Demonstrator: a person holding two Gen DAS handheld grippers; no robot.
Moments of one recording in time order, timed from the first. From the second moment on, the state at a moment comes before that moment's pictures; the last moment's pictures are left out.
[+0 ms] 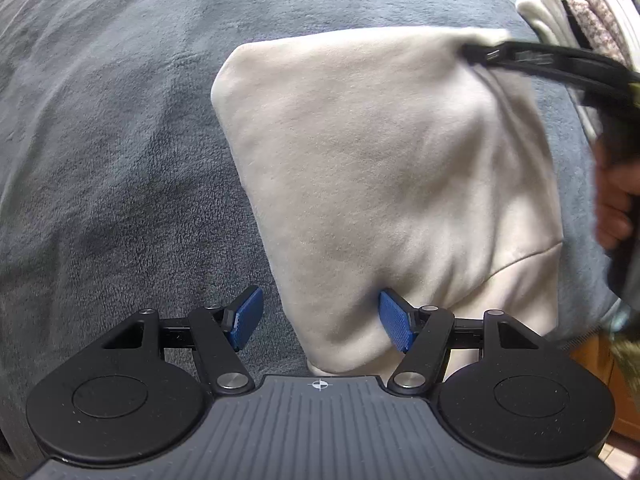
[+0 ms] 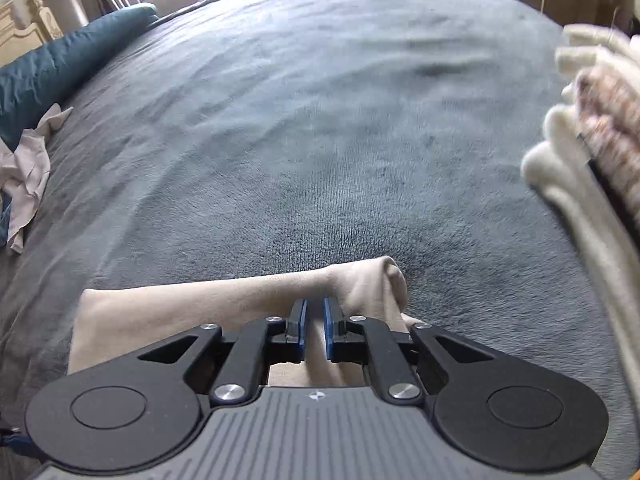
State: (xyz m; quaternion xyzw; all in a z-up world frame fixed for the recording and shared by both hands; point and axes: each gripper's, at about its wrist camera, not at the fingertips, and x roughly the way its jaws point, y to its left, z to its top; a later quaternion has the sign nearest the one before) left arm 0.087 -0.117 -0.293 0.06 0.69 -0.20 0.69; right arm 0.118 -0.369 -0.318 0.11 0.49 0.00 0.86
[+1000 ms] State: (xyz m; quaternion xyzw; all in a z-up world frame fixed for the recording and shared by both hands) left arm 0.203 -0.128 -0.341 -0.05 0.60 -0.12 0.79; right arm 0.124 -0.408 -0.327 0.09 0.48 0.04 0.87
